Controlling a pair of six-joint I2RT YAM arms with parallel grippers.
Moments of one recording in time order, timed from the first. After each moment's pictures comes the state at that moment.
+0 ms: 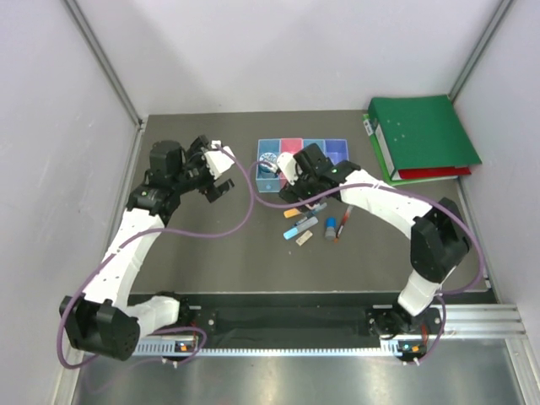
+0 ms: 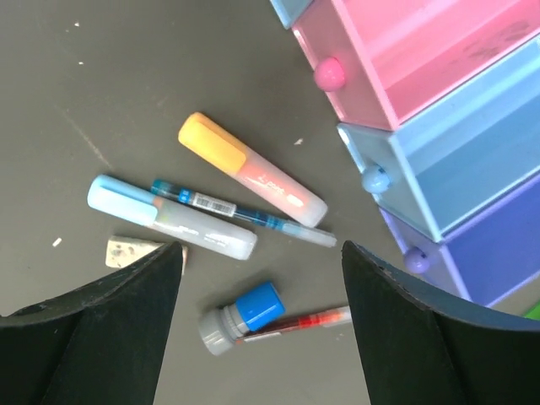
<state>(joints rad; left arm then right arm) -0.21 1.14 1.07 -0.40 0.46 0.76 0.71 1.71 1.37 -0.62 0.01 -0.35</state>
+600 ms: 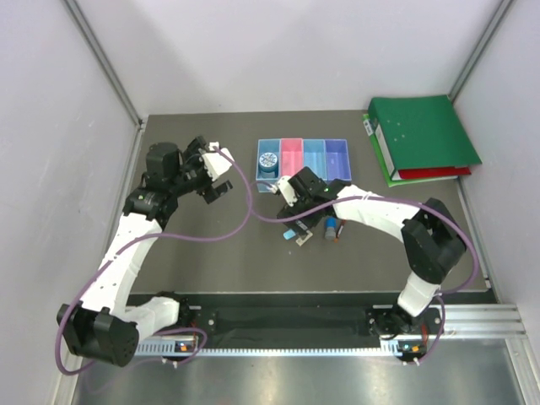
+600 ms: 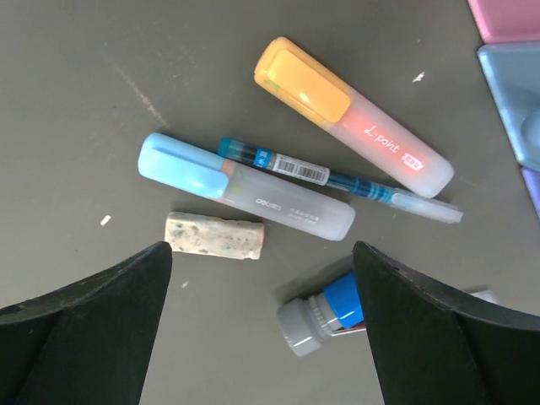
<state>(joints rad) -0.21 1.10 1.07 -0.41 0.44 0.77 0.78 1.71 1.19 -0.56 0.01 -0.20</state>
